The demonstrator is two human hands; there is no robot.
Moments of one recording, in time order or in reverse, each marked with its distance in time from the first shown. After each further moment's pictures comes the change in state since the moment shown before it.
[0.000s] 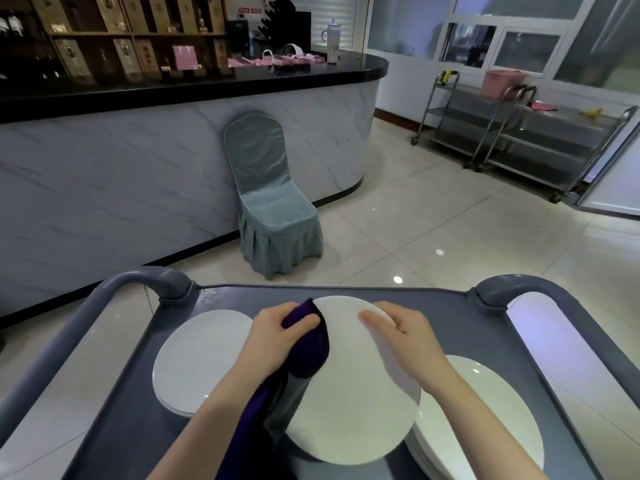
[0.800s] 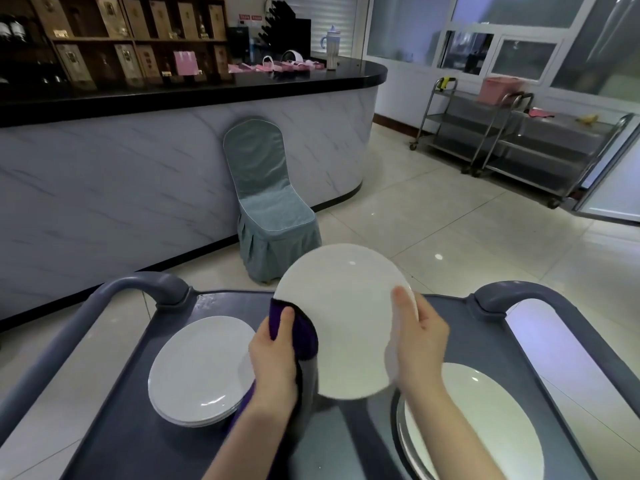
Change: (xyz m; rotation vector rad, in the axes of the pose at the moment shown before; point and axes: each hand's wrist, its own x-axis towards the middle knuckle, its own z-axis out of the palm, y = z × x) left_hand -0.012 0.005 0.042 -0.667 0.478 -0.234; right_hand 0.007 -0.010 0.024 0.529 0.595 0.104
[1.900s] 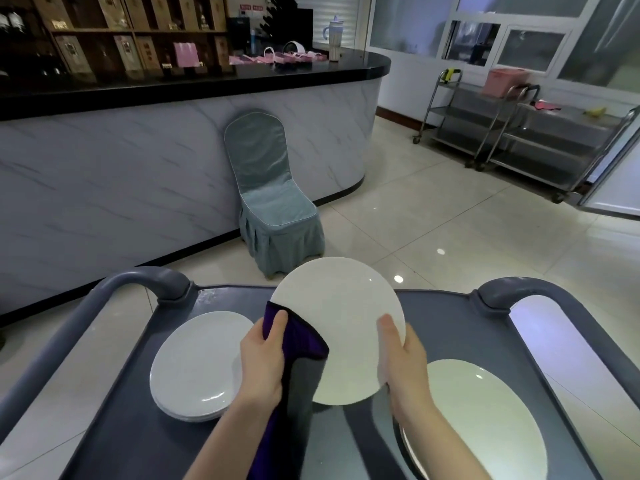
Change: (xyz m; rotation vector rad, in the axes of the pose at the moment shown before) left_hand 0.012 0.000 -0.020 0.056 -0.067 -0.122; right_hand -0.014 0.039 -0.009 -0.102 -0.100 0.267
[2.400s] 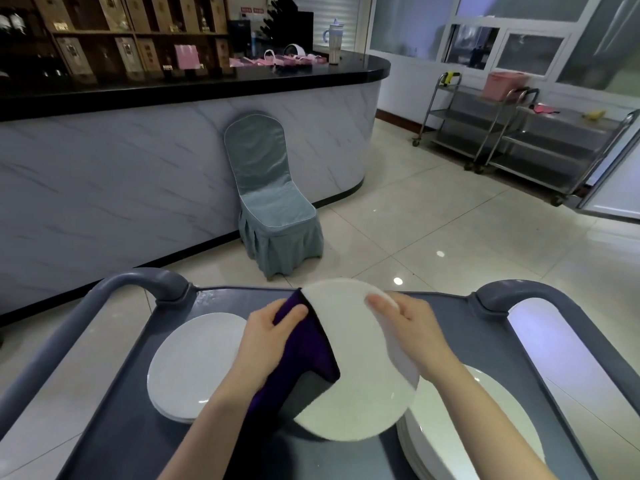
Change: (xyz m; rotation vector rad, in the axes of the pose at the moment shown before) left_hand 0.005 0.027 -0.001 0.388 -0.285 0.291; right_hand 0.029 -0.057 -0.015 -0.473 -0.308 -0.405
